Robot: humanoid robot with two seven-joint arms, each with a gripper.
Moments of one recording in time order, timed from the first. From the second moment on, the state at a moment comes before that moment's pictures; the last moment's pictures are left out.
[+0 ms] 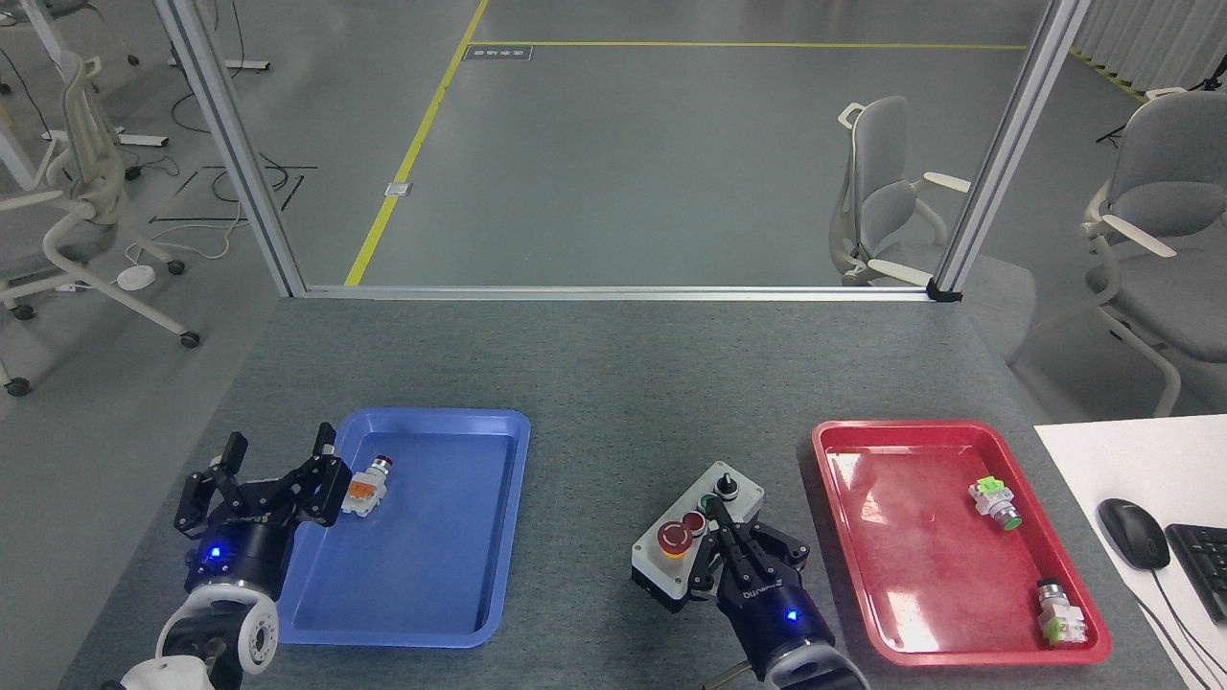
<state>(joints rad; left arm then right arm) -0.18 0.25 0.01 -1.39 -1.16 -0.01 0.15 -0.06 0.20 0.03 -1.42 1.66 -0.26 0.04</state>
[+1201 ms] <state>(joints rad) -0.13 0.13 -0.02 -1.33 -1.16 -0.01 0.15 -0.12 0.21 0.11 -1.25 1.64 -0.23 0.06</state>
